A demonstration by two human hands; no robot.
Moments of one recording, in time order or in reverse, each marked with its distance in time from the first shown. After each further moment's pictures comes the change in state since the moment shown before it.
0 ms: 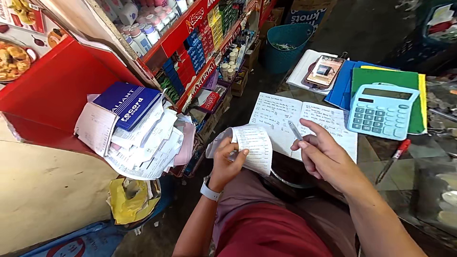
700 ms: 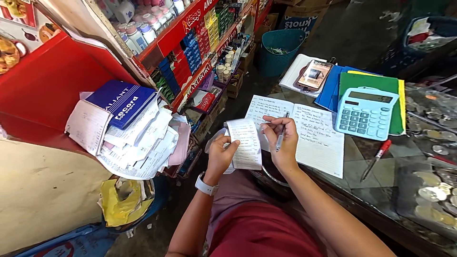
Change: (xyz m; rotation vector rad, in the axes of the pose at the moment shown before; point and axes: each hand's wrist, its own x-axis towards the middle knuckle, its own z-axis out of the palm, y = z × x) left_hand 0.018 0.003 0.001 0.090 -0.025 -0.411; right_hand 0.058 0.040 0.078 0.295 0.480 -0.280
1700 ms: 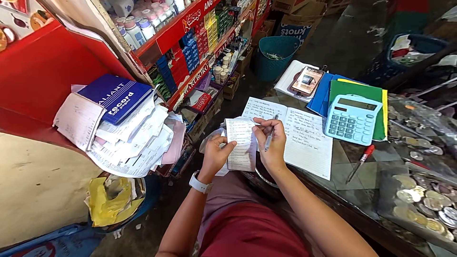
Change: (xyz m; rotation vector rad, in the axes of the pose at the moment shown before) left_hand 0.001 0.000 0.003 -0.019 -0.020 -0.025; right_hand -0.001 -0.001 0.009 0.037 -0.018 0.007
